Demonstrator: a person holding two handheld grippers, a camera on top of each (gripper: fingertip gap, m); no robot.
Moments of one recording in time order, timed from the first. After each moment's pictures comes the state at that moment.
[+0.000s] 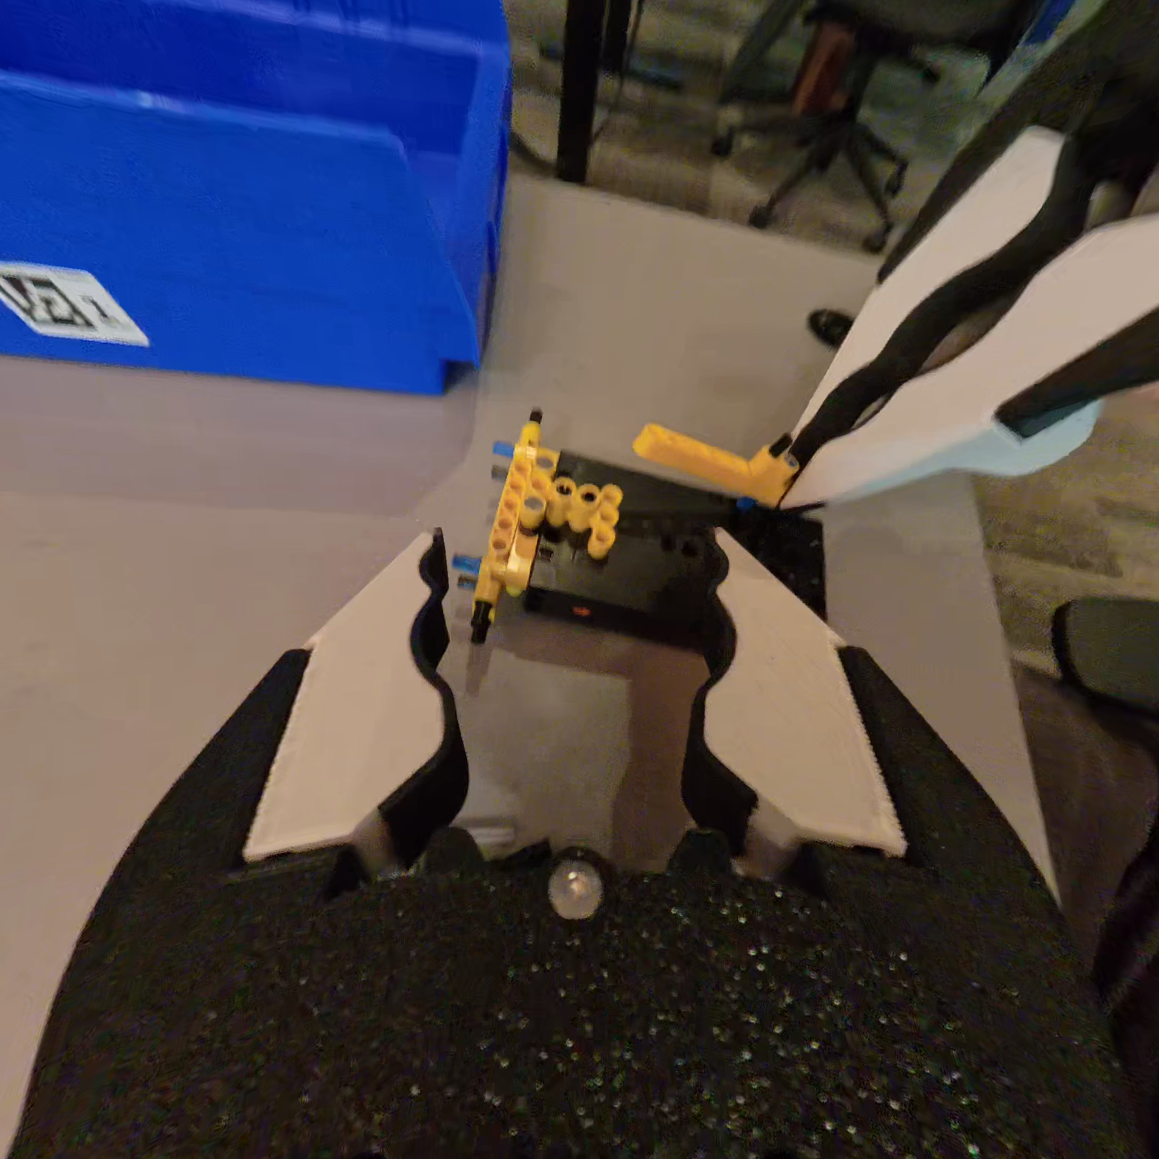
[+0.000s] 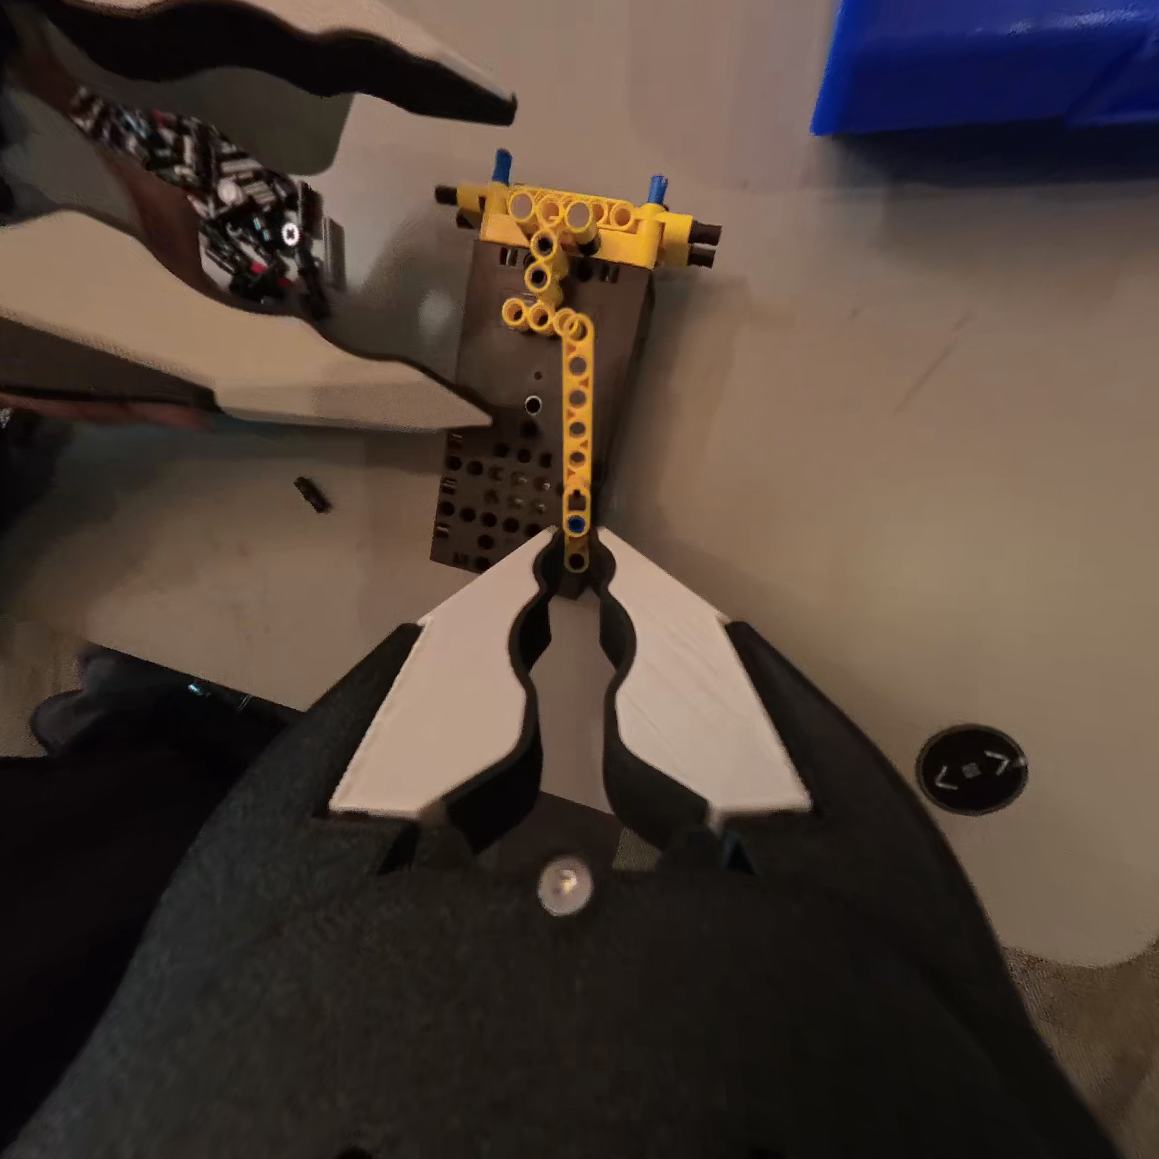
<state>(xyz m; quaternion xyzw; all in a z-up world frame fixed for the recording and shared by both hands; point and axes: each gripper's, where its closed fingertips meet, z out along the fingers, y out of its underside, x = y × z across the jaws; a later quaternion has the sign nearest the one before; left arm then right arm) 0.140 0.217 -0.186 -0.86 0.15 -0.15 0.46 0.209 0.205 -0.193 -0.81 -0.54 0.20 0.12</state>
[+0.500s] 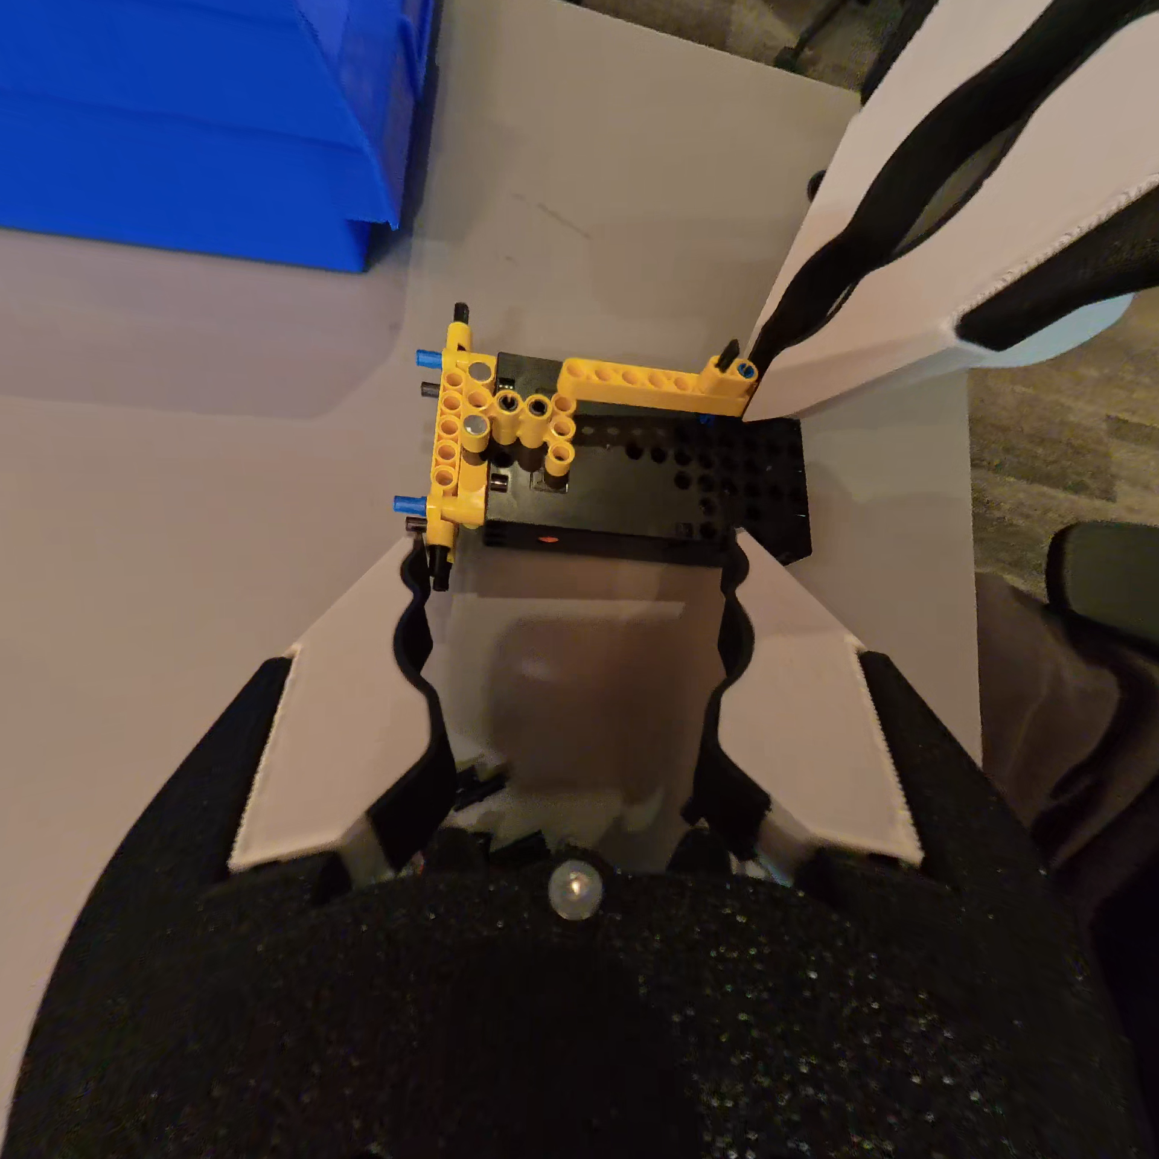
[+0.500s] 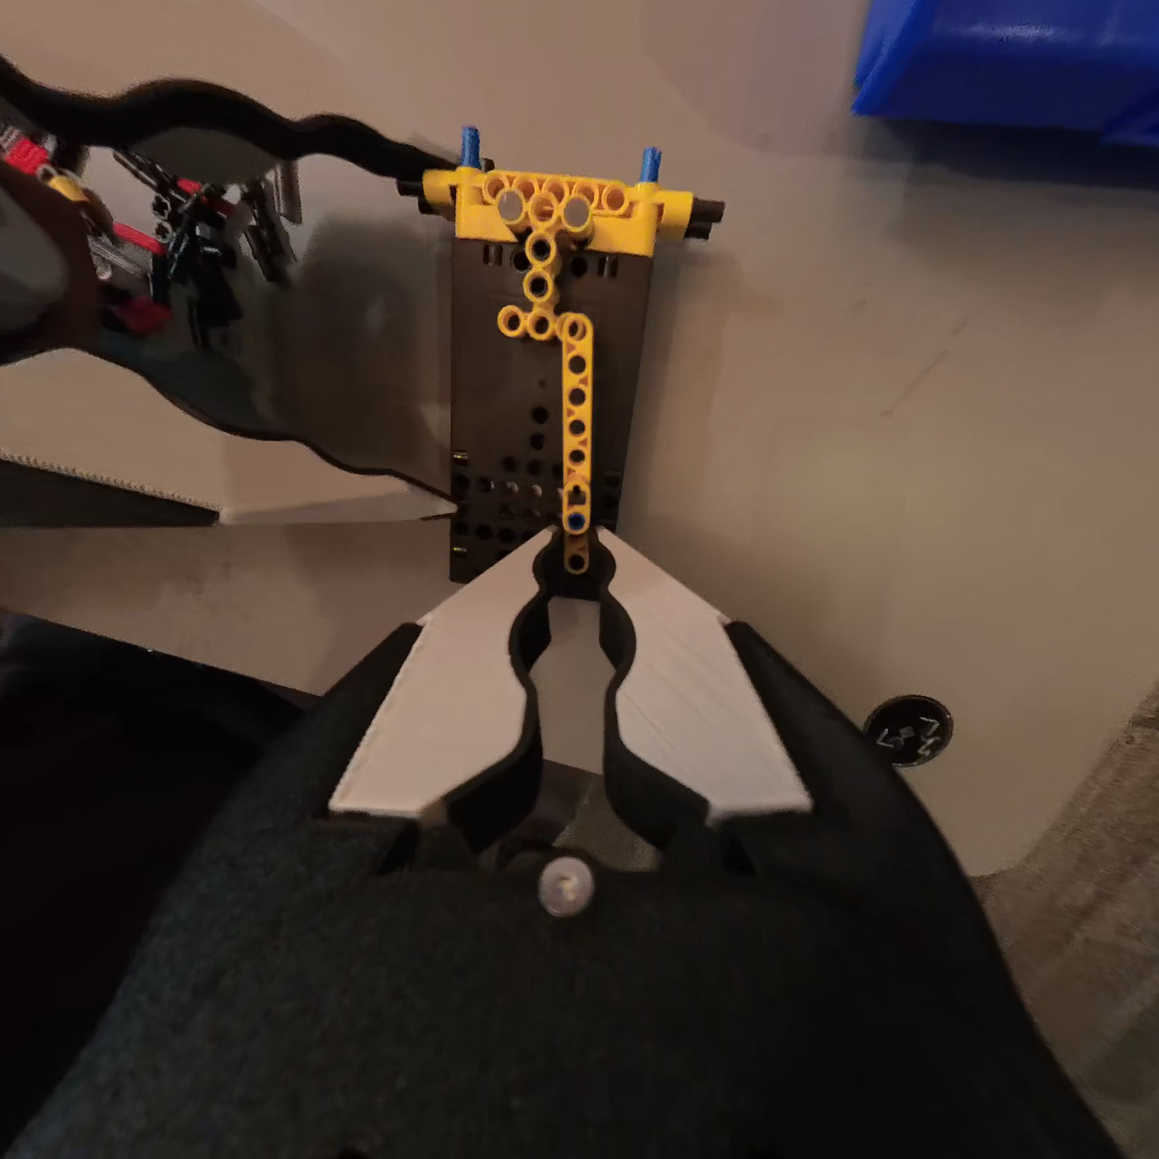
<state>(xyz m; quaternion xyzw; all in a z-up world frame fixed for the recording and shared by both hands) 0.155 0.191 -0.208 -0.90 0.15 -0.14 0.38 0.211 0.204 -0.194 -0.80 -0.58 0.11 0.08</state>
